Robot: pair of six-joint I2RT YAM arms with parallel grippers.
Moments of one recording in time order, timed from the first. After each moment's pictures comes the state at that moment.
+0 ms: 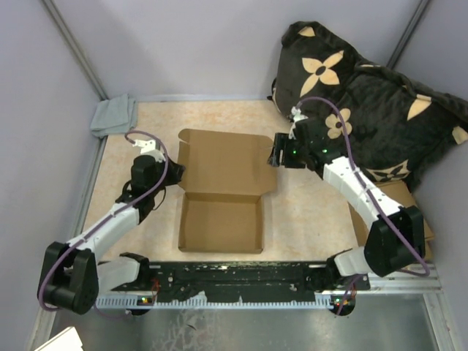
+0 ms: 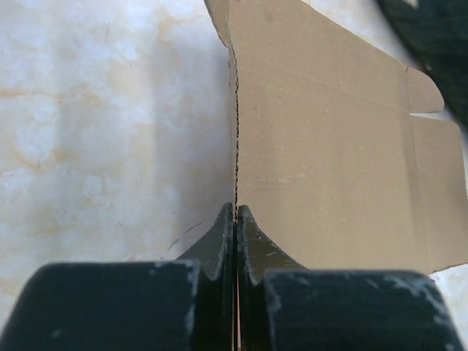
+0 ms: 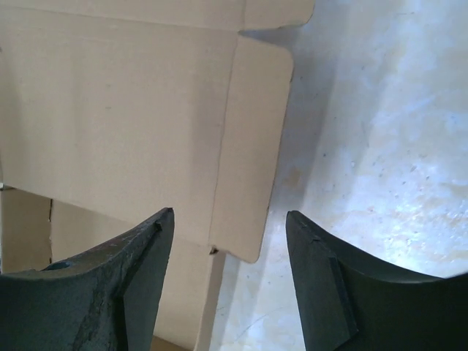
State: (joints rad) left arm -0.29 1.16 0.57 0.19 0.02 -0.49; right arm 0.41 1.38 1.10 -0.48 -0.13 0.42
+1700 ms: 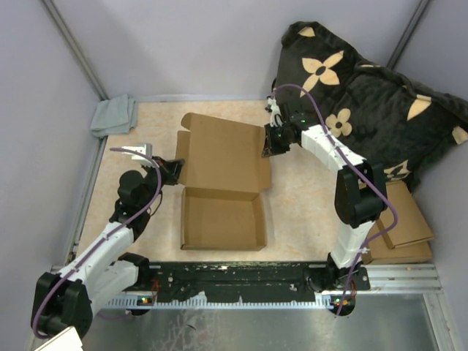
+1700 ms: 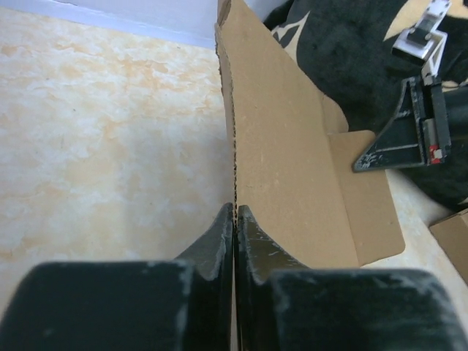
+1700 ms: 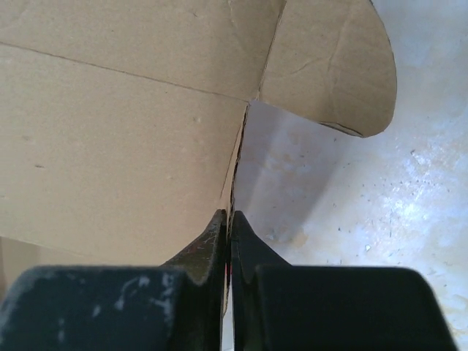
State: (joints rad) left arm -0.31 0.90 0.40 0.49 0.10 -0.44; right arm 0.35 1.83 1.49 -0.62 -0.34 0.20
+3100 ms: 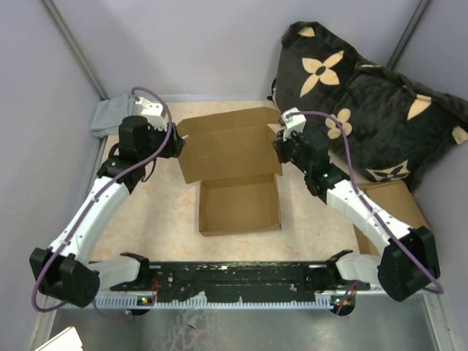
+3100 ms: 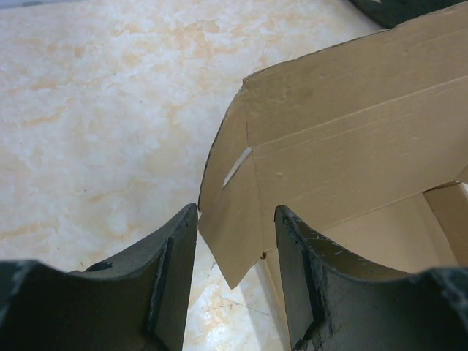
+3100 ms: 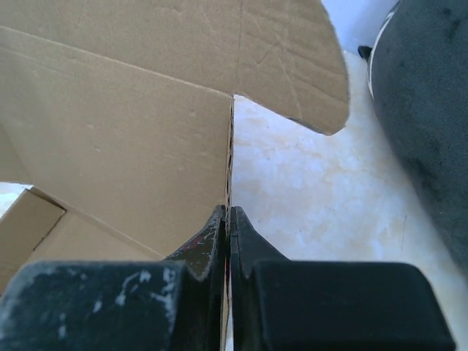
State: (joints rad) left arm -0.31 1.16 1.09 -0.31 0.06 -0.13; right arm 0.47 1.22 0.89 0.07 -0.03 0.00
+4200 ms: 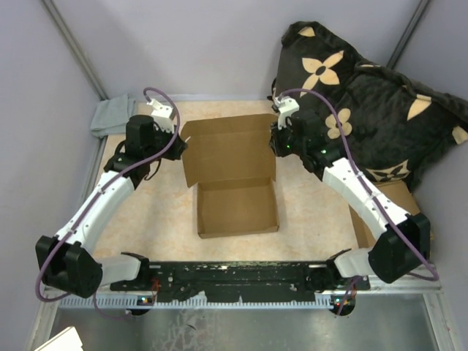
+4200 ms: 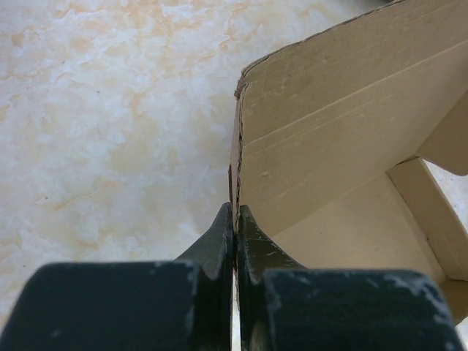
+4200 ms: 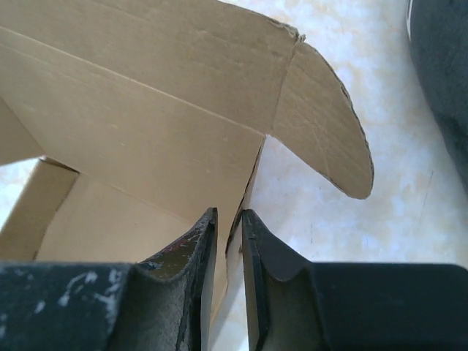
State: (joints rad) left arm -0.31 1.25 1.09 -0.30 0.18 -0.09; right arm 0.47 1.32 1.18 -0.32 -0.07 0.05
